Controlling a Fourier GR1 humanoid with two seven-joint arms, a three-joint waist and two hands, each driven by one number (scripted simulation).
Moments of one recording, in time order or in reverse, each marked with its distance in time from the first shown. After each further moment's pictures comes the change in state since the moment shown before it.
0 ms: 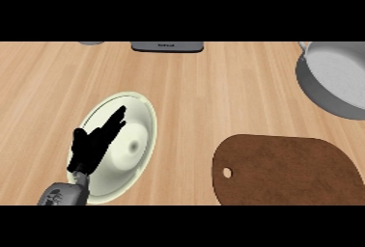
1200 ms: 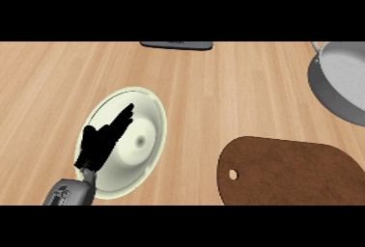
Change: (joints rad) left arm -0.028 -0.026 -0.023 -0.006 -0.024 -0.011 0.020; right arm -0.403 0.194 0.426 0.088 0.531 -0.253 0.482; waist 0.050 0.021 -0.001
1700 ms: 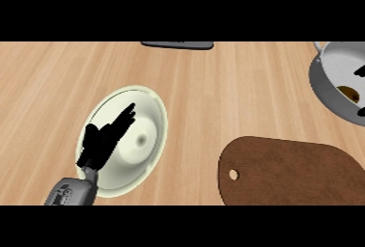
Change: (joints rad) left arm -0.010 -0.009 0.001 0.010 0.001 -0.002 0.004; right arm -0.076 0.106 0.055 0.134 0.065 0.203 0.204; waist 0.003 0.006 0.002
